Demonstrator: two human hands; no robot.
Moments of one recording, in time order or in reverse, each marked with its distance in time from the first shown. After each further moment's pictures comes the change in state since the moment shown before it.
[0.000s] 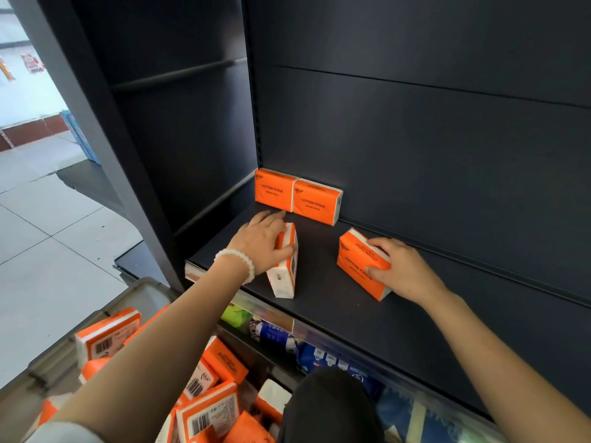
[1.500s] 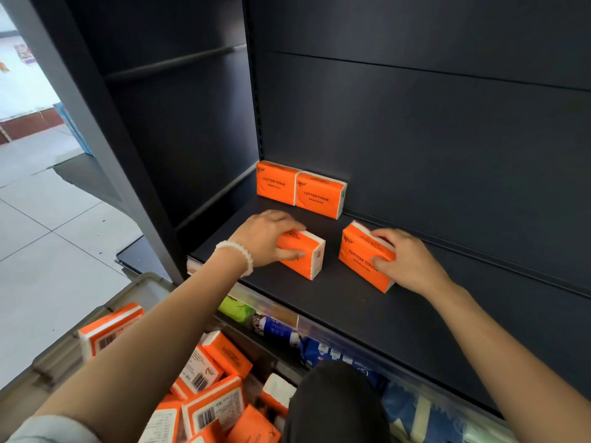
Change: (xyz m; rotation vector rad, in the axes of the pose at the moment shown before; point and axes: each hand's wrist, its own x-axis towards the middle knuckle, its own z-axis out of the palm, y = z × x) left_hand 0.010 -0.015 0.006 -0.064 0.014 0.231; right_hand 0.007 -0.003 0.001 -0.022 0.030 0.002
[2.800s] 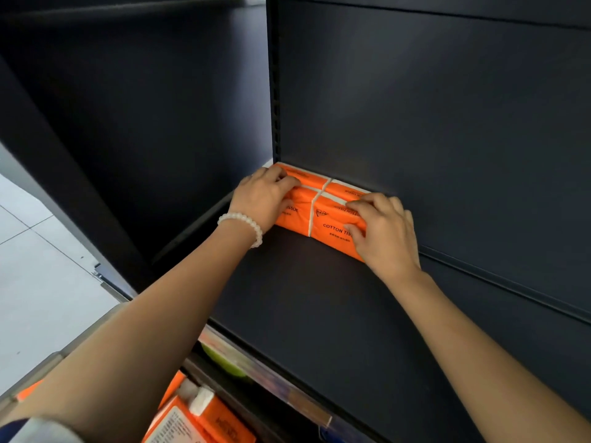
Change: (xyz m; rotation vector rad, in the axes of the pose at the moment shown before) left_hand 0.105 -0.103 0.007 0.212 0.251 -0.168; right_hand 0.145 -0.058 0.075 -0.219 0.453 -0.303
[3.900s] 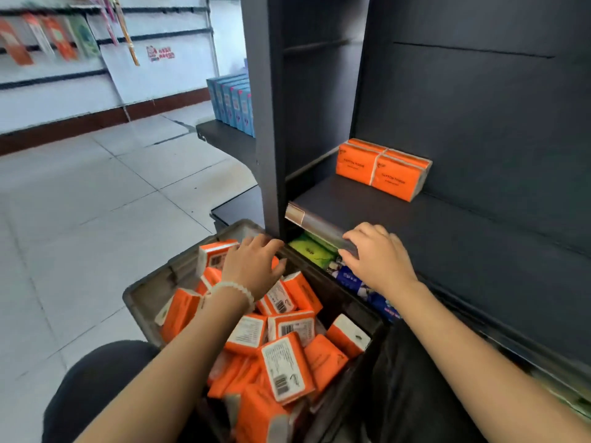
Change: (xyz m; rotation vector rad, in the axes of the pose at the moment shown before) left_hand -0.363 0.036 -0.106 0.113 -0.151 -0.359; right_hand -0.198 -0.164 -0.107 -0.020 -0.352 -0.201
